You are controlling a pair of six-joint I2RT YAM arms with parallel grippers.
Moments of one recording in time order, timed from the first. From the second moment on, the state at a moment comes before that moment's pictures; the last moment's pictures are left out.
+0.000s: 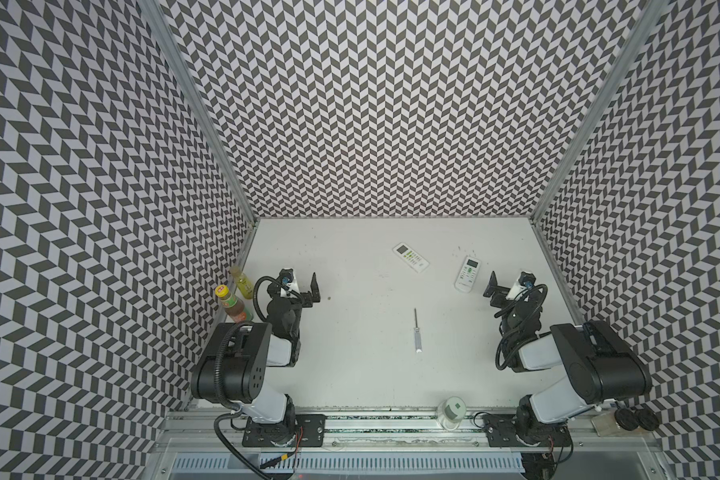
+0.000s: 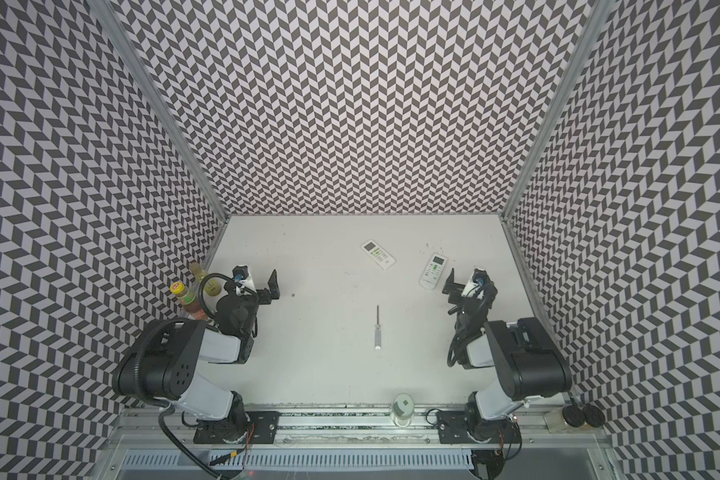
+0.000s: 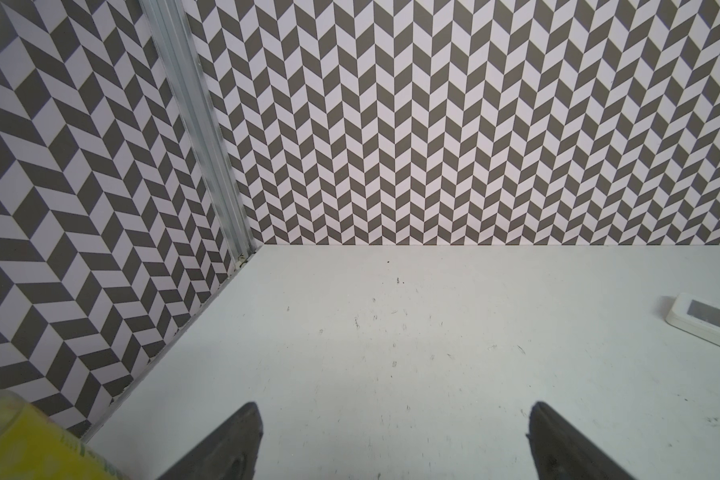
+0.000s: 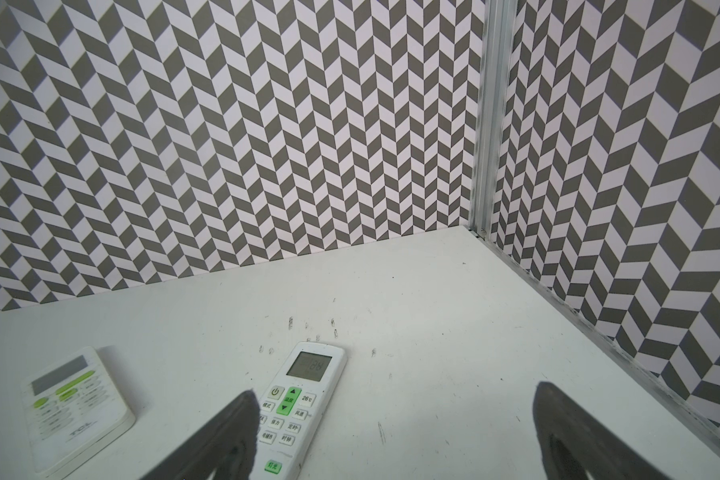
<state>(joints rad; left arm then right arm) -0.03 1.57 0.26 1.25 -0.05 0.01 0.09 1.57 0.21 1.34 0.33 0.09</state>
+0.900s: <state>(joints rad) -0.08 1.15 0.68 0.47 0.05 0.09 0.14 1.19 0.26 1.06 0.33 0.13</state>
